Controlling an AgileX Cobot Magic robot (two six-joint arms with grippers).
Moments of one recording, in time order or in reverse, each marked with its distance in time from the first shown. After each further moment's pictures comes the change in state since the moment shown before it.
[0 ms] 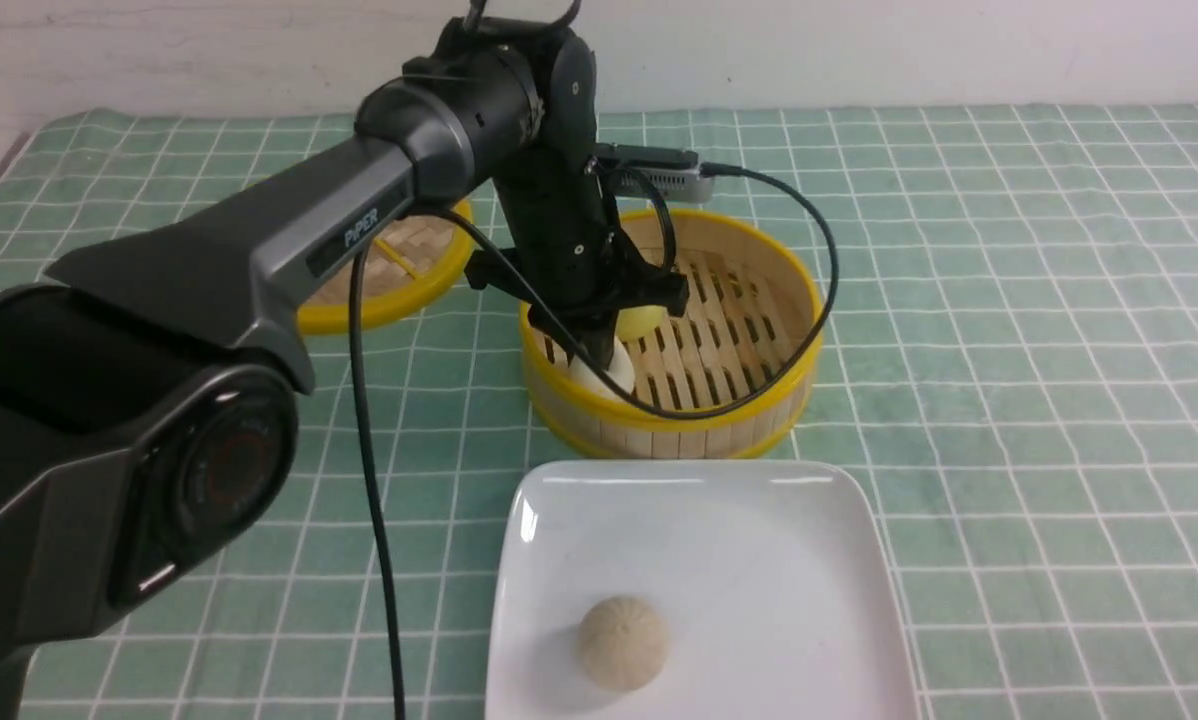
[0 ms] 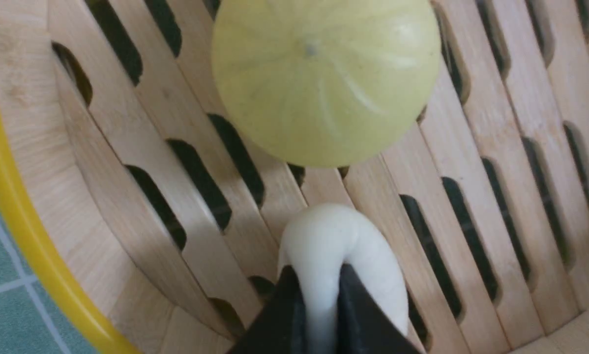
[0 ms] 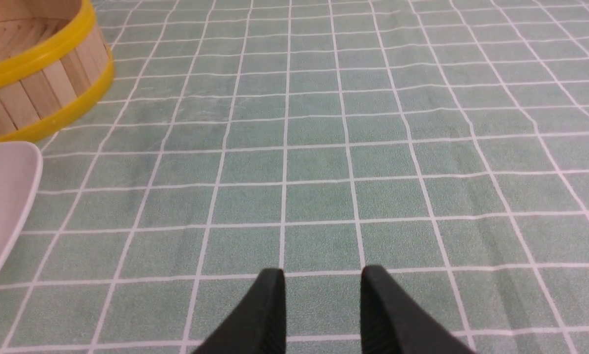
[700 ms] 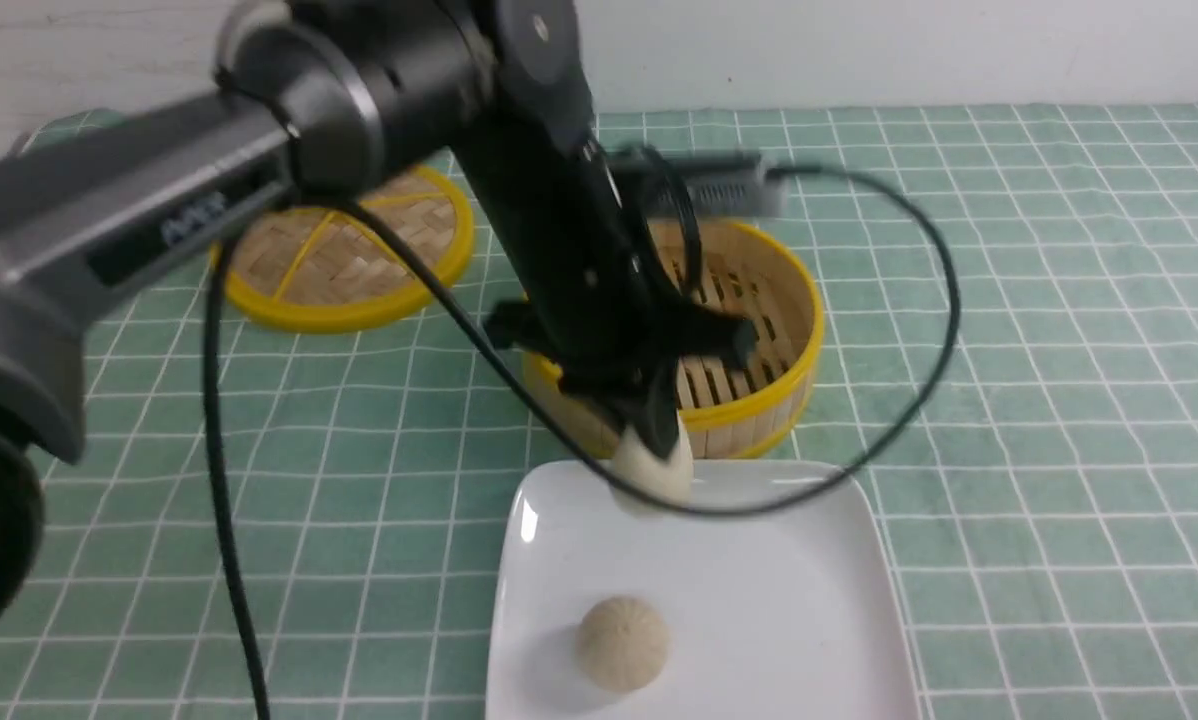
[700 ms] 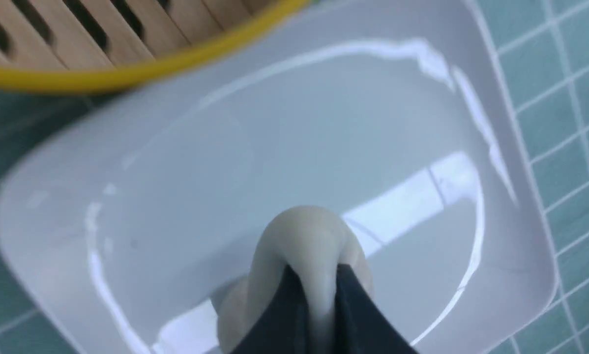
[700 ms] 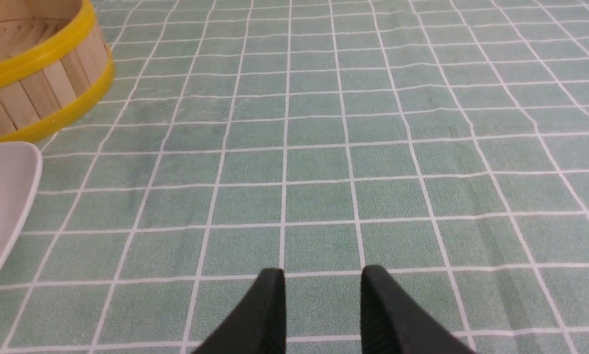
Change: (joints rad) right arm 0.000 0.000 0.000 0.000 0.000 0.000; left arm -0.125 -0.327 0.475 -0.230 -0.008 0.095
